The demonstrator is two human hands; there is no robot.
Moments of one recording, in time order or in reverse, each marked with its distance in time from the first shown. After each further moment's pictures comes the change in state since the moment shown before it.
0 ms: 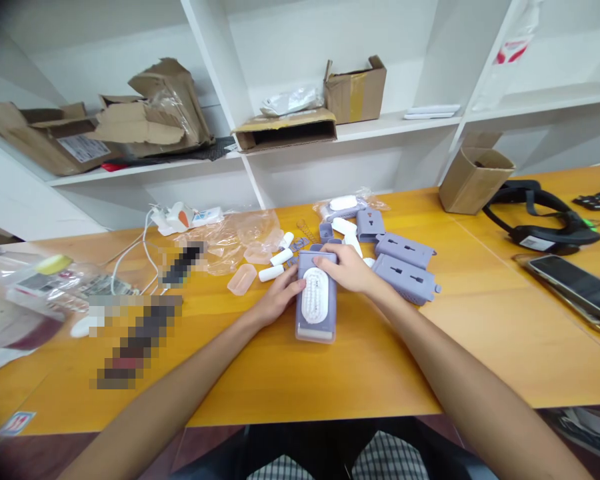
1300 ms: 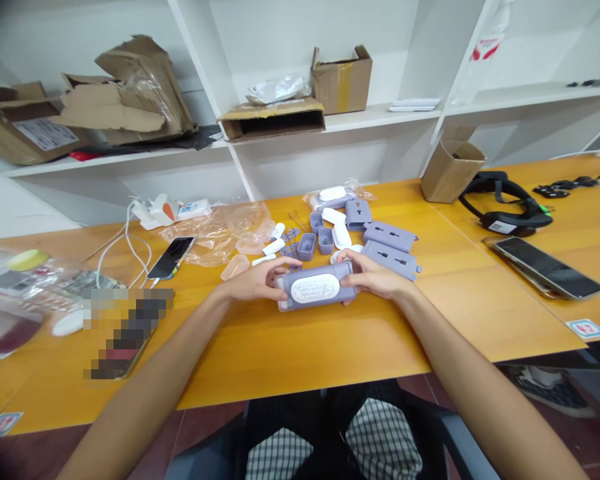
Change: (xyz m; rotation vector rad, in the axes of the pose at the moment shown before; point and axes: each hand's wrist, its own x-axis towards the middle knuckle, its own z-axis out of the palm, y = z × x) left_hand -0.005 0.042 -0.046 0.384 -0.367 -0.201; right_hand -0.072 0.013 -0.030 0.755 -0.254 0.457
